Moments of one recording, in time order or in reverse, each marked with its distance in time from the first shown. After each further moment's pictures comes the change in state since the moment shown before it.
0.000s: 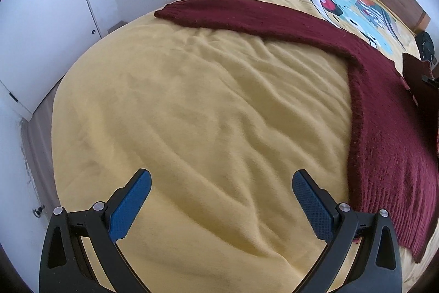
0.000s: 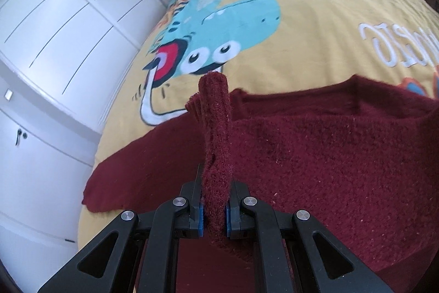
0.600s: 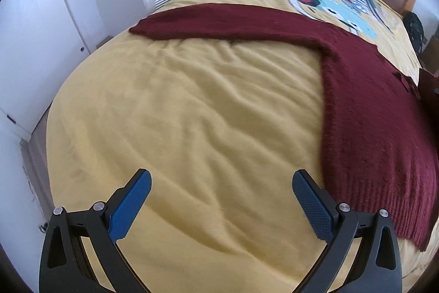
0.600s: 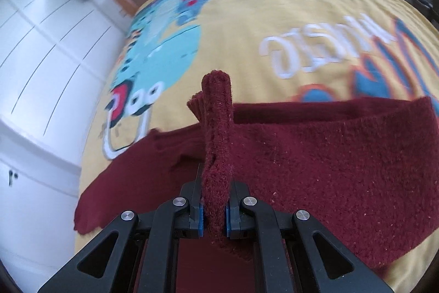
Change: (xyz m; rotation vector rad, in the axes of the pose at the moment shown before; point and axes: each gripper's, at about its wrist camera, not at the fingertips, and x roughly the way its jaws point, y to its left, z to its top) left arm -0.001 -0.039 0.000 0.088 -0.015 -0.006; right arm -0.085 -0.113 0.019 0.151 -0.084 -0.103
